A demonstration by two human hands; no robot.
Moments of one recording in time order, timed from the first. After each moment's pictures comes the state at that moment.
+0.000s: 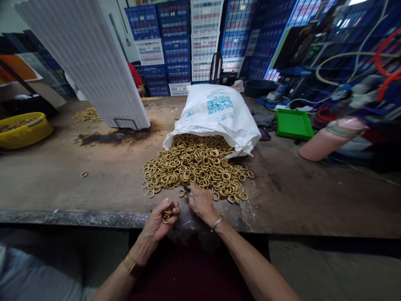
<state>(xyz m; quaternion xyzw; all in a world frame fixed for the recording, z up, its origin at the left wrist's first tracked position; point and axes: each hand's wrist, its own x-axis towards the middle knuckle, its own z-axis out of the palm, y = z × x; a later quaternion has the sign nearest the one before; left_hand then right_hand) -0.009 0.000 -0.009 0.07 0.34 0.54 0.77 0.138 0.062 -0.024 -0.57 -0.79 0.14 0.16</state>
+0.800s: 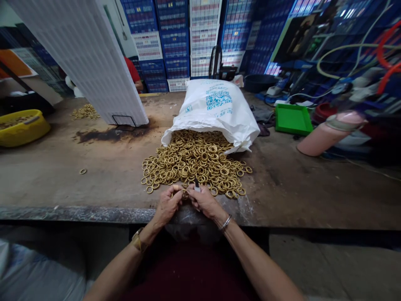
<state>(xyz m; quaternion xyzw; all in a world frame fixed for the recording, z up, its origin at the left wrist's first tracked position) 0.012 0.024 -0.009 0.50 0.54 0.47 0.49 0.150 0.049 -0.013 -0.43 -0.44 0.71 0.34</state>
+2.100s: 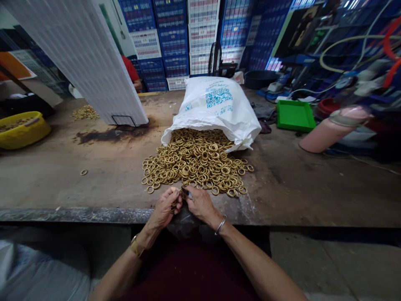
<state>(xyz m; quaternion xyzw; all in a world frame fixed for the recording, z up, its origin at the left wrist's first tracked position) 0.004 0.015 -0.009 0.32 0.44 0.49 0.68 0.143 0.044 -0.025 -0.49 -0.80 0.26 0.23</state>
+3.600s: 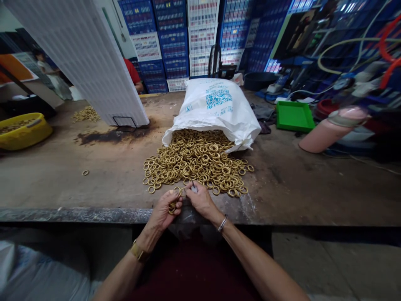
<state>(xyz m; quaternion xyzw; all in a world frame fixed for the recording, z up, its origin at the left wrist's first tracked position) 0.000 0.013 -0.012 0.18 0.41 0.51 0.74 0.133 0.048 -0.015 -0.51 -0.56 0.53 0.37</state>
